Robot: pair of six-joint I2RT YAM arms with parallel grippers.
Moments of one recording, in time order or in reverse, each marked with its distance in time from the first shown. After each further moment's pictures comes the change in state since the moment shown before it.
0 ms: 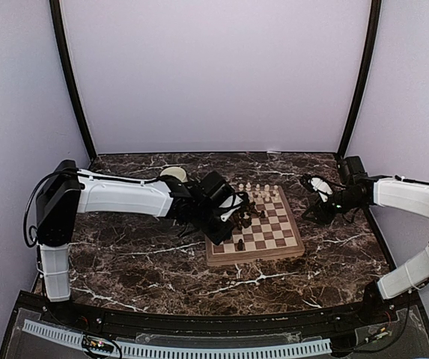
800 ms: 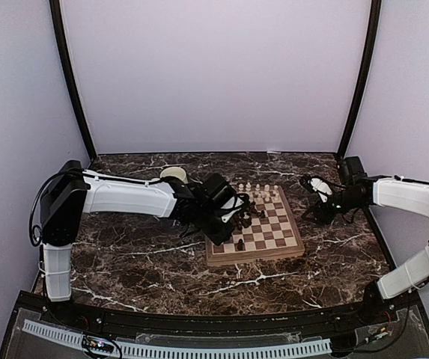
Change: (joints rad) left arm 0.000 0.036 0.019 -0.008 -0.024 0.011; right arm 0.000 0.008 0.000 0.000 0.001 0.000
